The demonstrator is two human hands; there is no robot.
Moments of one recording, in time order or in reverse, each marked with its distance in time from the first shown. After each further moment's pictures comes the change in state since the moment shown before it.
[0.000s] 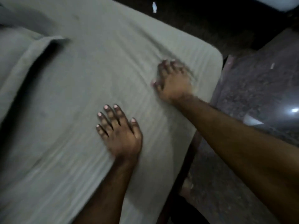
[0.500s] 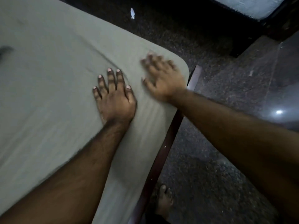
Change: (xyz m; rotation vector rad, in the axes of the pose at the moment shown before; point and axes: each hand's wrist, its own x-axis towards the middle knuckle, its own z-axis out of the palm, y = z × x) left_hand 0.109 0.167 0.009 -0.115 0.147 0.200; right_hand 0.031 0.125 -0.015 -0.083 0.022 -0.107
